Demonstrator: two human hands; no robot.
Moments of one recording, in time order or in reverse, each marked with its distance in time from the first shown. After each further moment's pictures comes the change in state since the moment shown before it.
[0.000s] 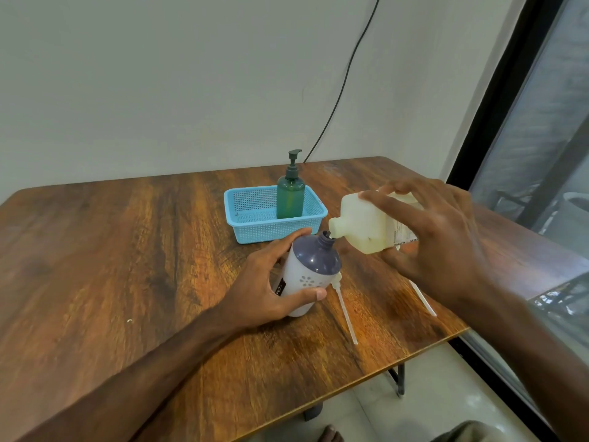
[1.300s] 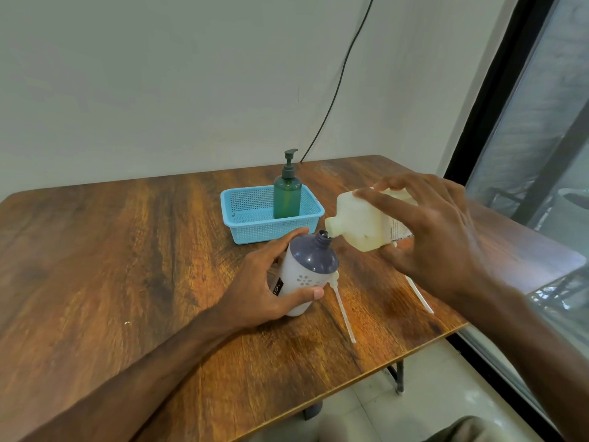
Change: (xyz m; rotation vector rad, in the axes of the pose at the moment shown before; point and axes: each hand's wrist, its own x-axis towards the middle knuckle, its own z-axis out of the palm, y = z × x) left_hand 0.001 -0.001 0.001 0.012 -0.017 -0.015; right_hand 0.003 -0.002 -0.004 -0.010 0.005 -0.023
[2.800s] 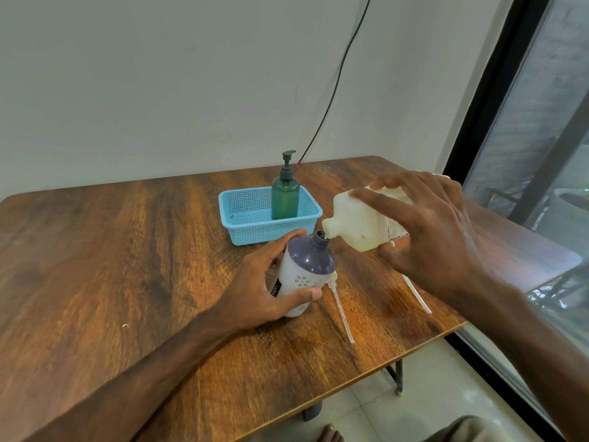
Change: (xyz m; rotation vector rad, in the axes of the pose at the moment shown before) left_hand 0.000 0.003 -0.001 0.001 0.012 0.022; right_hand 0.003 -0.001 -0.001 -0.030 -0.007 -0.006
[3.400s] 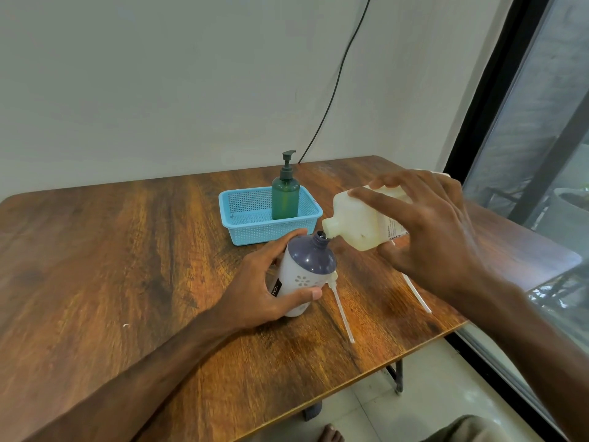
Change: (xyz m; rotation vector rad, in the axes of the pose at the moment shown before) left_hand 0.000 -0.001 0.000 -0.012 -0.005 -0.004; right_hand 0.002 -0.002 -0.004 -0.012 0.004 -0.023
